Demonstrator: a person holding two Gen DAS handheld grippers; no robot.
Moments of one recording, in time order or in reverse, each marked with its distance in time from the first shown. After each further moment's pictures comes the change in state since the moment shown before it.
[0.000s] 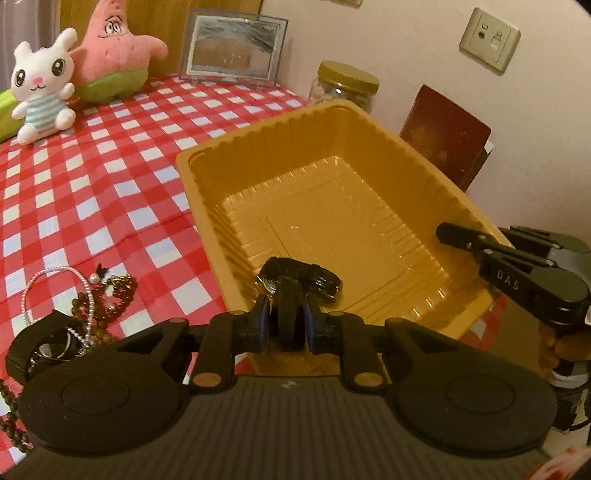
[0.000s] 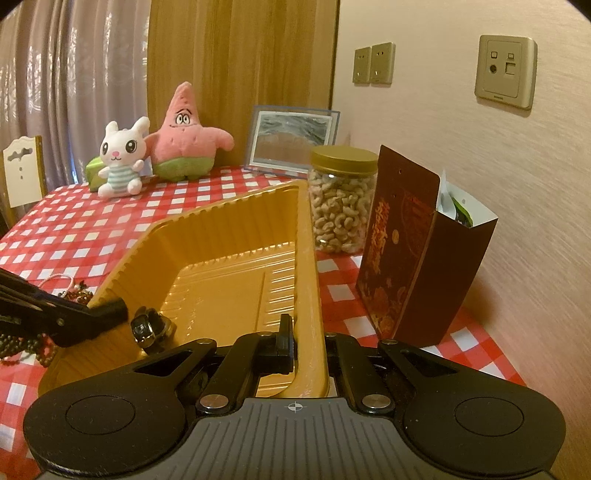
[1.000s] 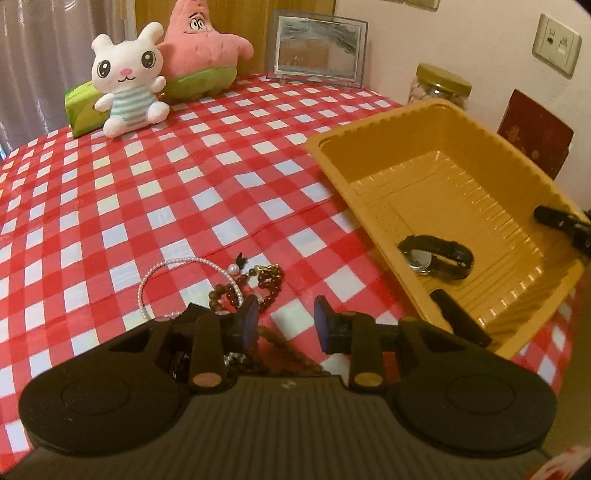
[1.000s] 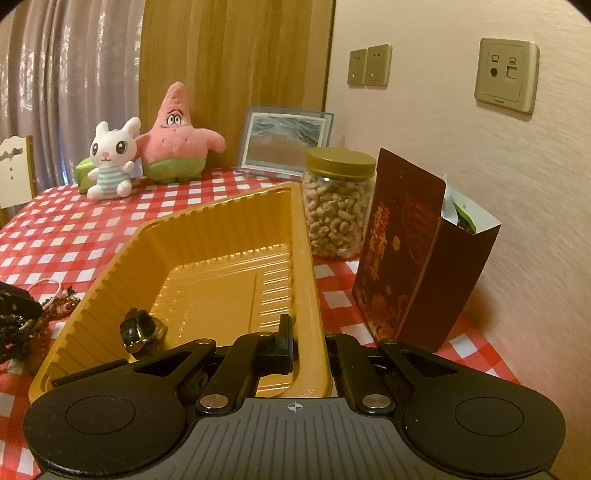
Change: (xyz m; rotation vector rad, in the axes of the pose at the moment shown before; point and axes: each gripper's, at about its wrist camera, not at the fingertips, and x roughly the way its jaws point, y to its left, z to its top) left arm -0.018 0.082 -0.014 0.002 -0.016 0.211; right arm 0.013 0.005 0.003 0.004 -0.011 -0.037
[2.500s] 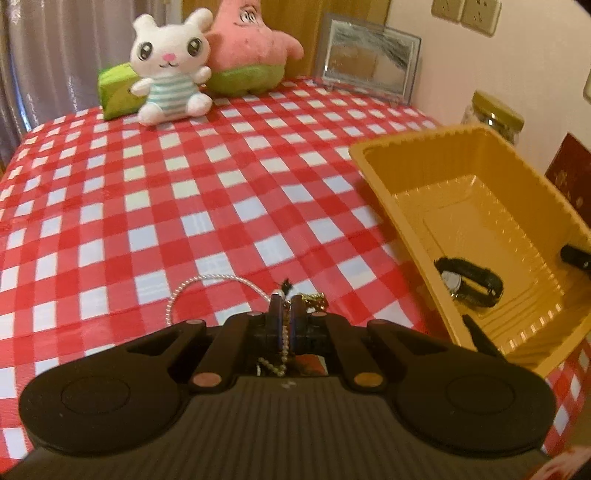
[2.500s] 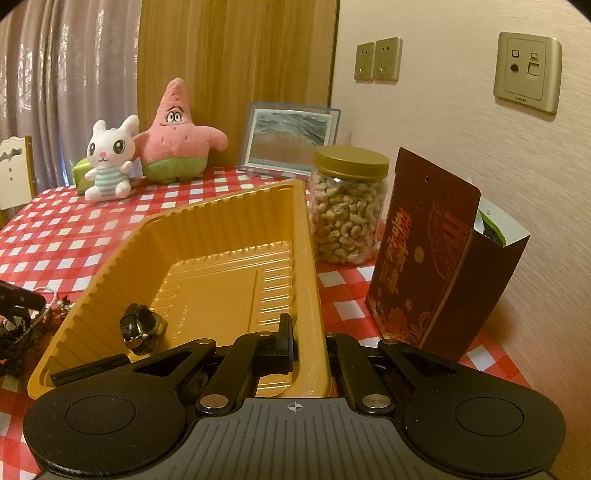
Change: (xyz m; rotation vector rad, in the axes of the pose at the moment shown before) left arm 0.013 0.035 0.018 -0.134 -0.012 0.050; right arm 0.019 0.008 0.009 0.002 0.007 0.002
